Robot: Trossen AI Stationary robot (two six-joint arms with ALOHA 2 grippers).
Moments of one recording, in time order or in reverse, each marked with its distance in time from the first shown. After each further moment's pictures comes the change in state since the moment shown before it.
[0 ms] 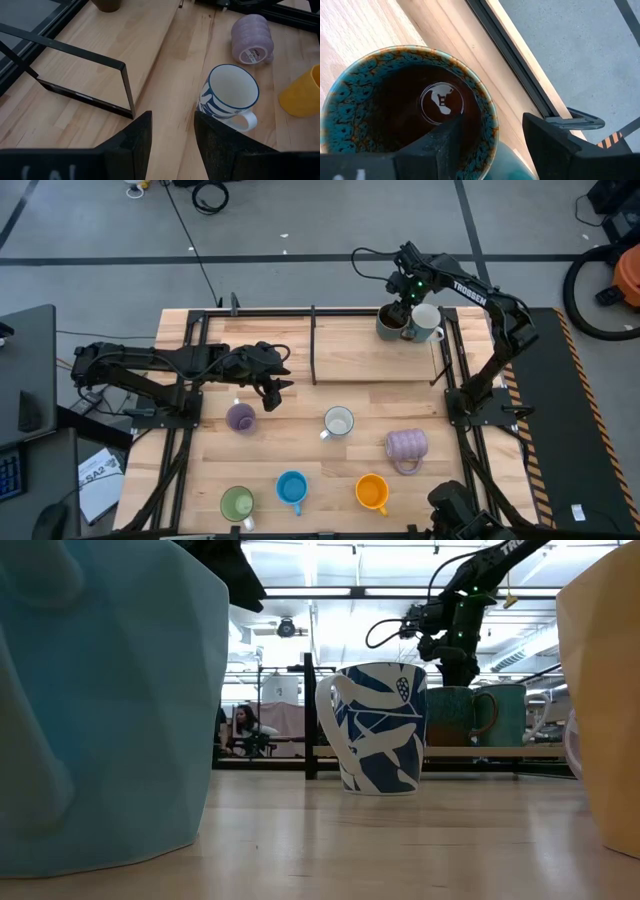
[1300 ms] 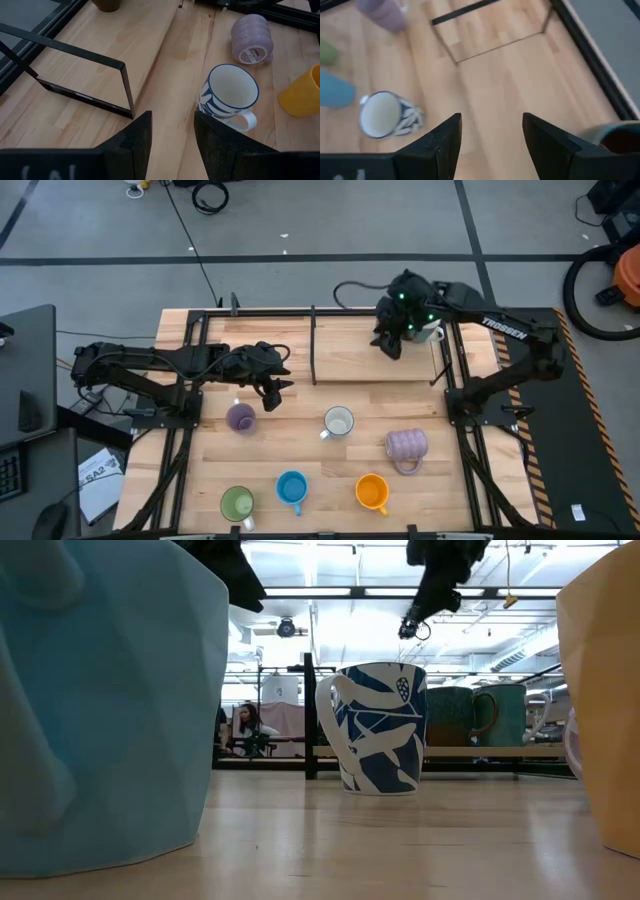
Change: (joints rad) left arm 0.000 0.000 0.000 -0.001 0.001 -0.001; right arm 0.531 -0.303 0.000 0.037 -0.154 0.342
